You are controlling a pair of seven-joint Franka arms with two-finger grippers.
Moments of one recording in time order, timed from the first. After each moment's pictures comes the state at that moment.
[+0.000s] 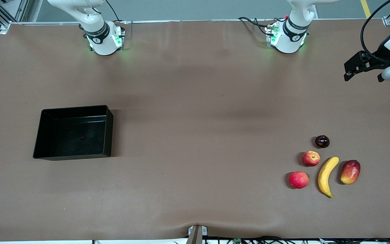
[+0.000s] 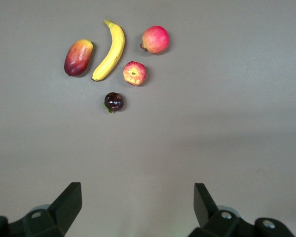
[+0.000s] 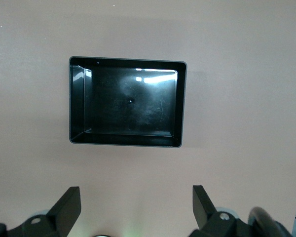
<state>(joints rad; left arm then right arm) 0.02 -0.06 -0.12 -1.55 0.02 1.52 -0.03 0.00 -0.11 -0.18 -1.61 -0.03 1.50 -0.30</state>
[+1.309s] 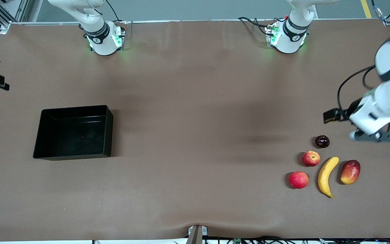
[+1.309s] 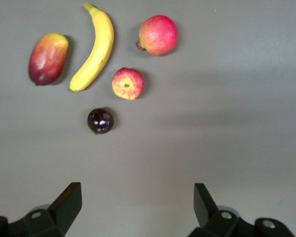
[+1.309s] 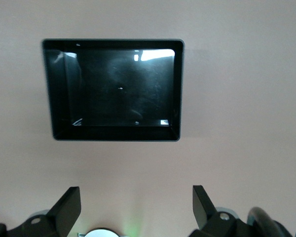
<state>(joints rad) 0.03 0.28 -0.11 -1.55 0.03 1.73 -0.04 -0.06 0.06 -0.19 -1.61 -0.03 1.53 -0.31</state>
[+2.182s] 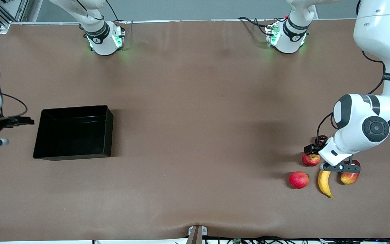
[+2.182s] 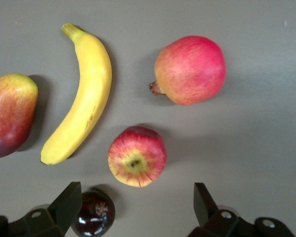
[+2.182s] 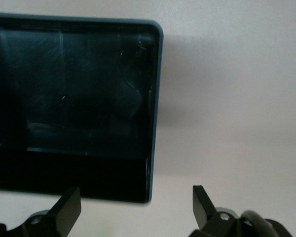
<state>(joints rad) 0.06 0.54 -0.11 -1.68 0.15 2.23 -0.03 -0.17 0.47 -0.19 -1.63 0.03 1.82 -0.49</state>
